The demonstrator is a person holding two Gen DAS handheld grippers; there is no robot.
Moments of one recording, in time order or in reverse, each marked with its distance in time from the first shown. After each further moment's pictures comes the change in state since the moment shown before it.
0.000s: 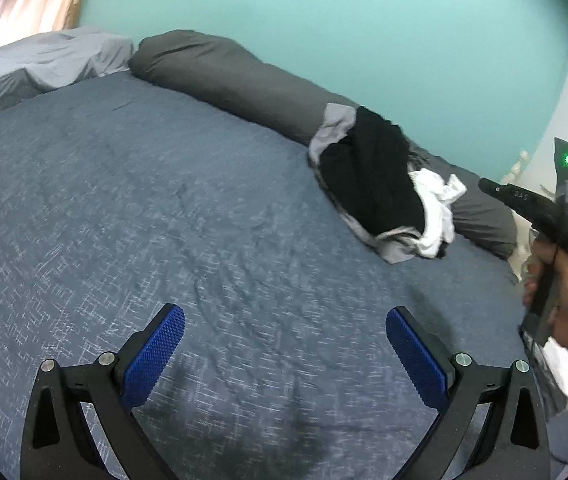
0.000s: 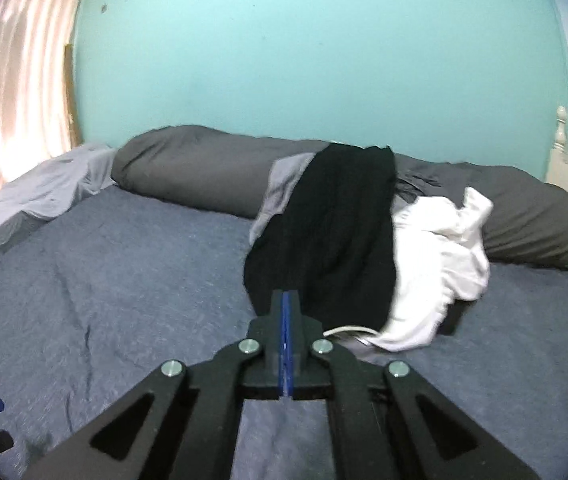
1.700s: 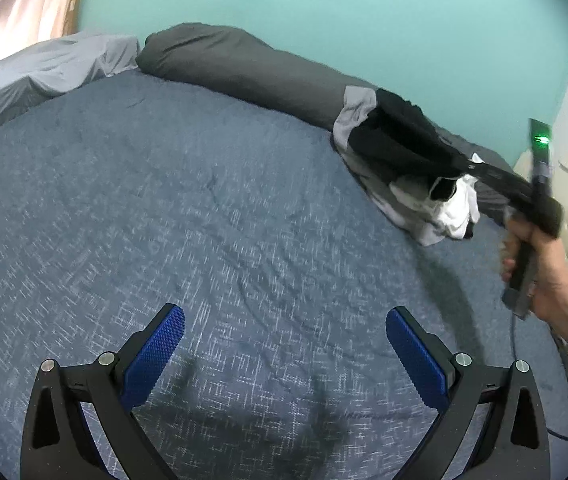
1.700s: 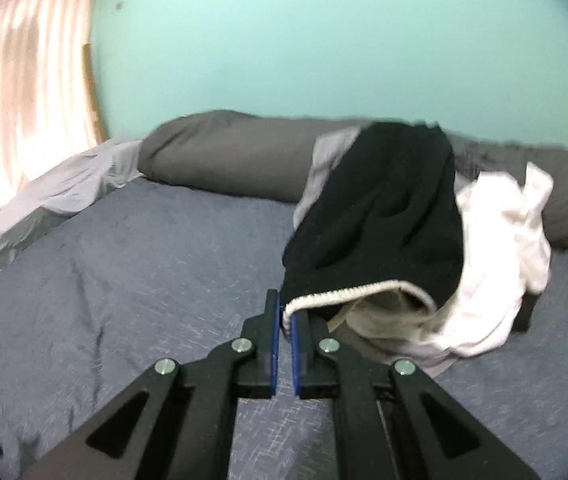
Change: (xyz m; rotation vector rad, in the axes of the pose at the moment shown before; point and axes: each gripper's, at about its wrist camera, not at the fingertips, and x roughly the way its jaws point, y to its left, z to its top) left arm 0.007 0.025 0.008 0.039 0.057 0.072; right arm 0.059 0.022 -0.009 -0.031 -0.054 0.162
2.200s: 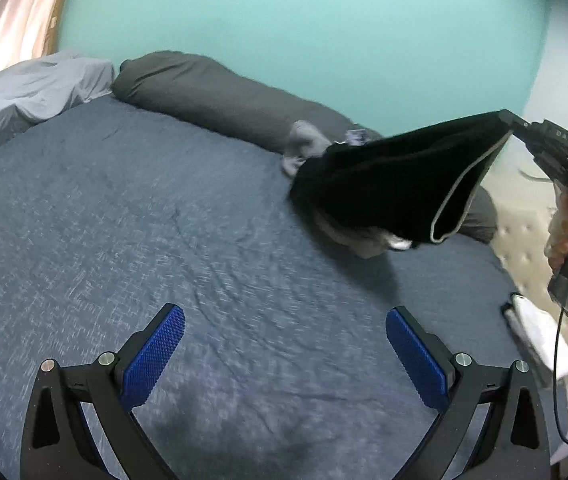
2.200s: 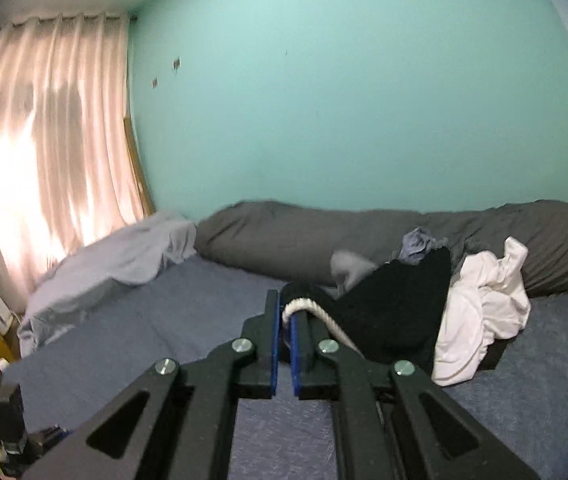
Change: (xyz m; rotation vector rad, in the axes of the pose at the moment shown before) left arm -0.097 -0.048 0.012 0.049 -0.030 -0.123; right arm -0.208 0.018 0.077 0.092 -0.207 0.107
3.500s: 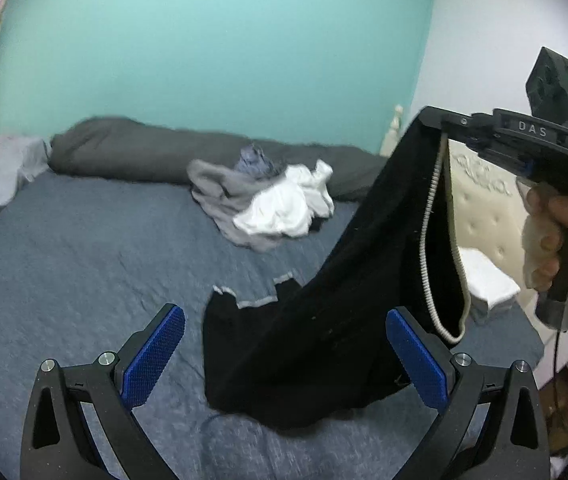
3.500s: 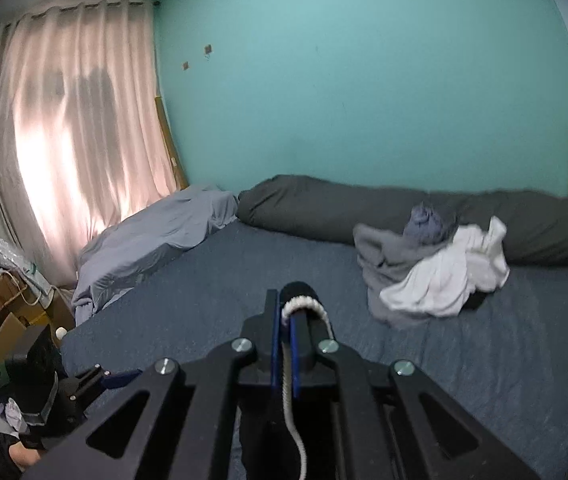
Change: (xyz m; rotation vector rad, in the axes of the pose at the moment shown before) left arm -0.160 -0.113 -0.029 0.252 -0.009 -0.164; right arm -0.187 0.095 -0.016 0.007 0.152 0.051
